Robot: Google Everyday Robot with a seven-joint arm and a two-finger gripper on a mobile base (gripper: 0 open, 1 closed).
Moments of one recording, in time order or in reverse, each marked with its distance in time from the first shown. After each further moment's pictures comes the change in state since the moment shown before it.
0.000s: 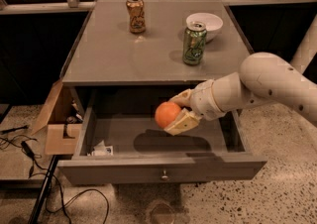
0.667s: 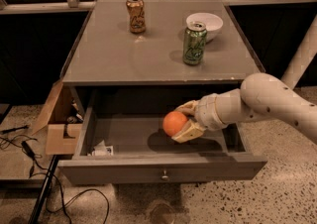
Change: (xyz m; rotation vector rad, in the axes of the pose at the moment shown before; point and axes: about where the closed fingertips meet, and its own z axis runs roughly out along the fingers) arm 0.057 -0.010 0.023 0.045 0.022 -0.071
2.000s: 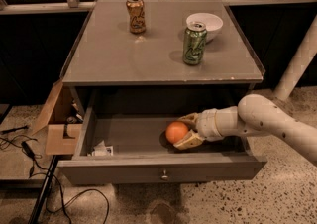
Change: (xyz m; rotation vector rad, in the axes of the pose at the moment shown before) arm 0.067 -0.008 0.051 0.001 -0.065 0.053
